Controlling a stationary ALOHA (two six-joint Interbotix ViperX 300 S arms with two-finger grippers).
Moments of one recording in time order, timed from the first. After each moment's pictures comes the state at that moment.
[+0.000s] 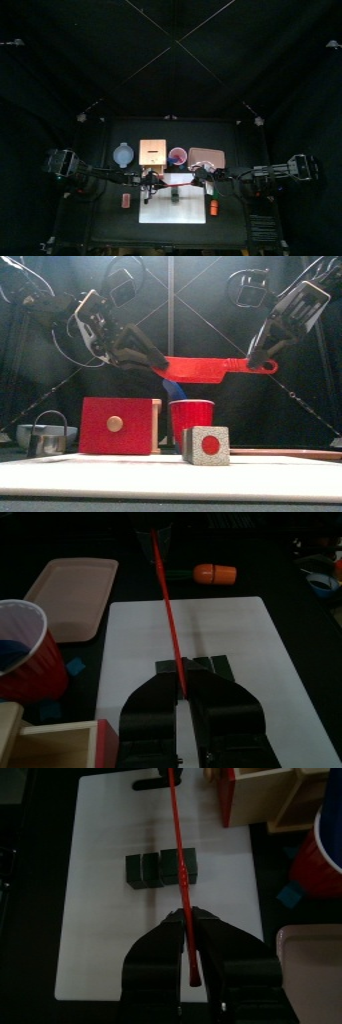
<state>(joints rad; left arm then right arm) -0.10 -0.04 0.85 -0.07 -0.44 0.05 -0.05 -0.44 0.91 0.27 0.22 -0.21</state>
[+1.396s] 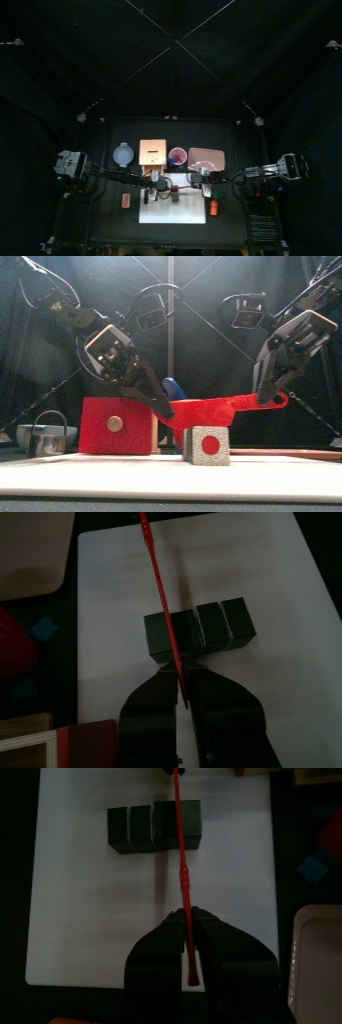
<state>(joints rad) -0.09 0.11 0.69 0.03 -0.12 0.06 -0.02 -0.29 0.92 0.23 0.21 -0.21</state>
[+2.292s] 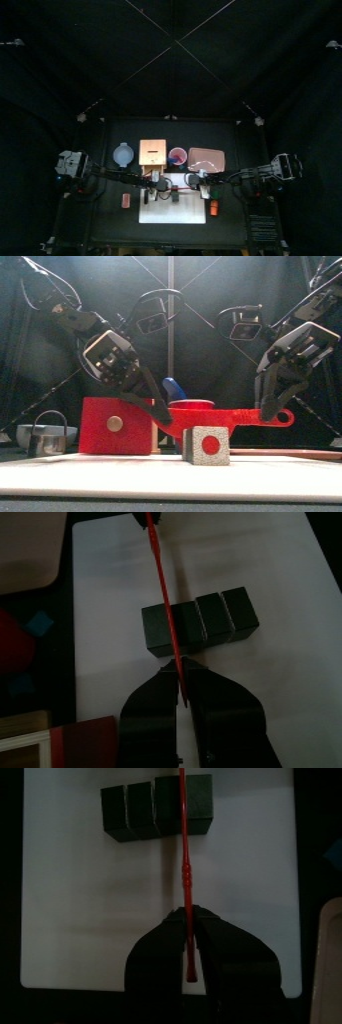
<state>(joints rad) -0.09 0.13 0.69 0.04 -0.10 0.06 0.01 -0.19 0.91 0.27 0.20 -0.20</state>
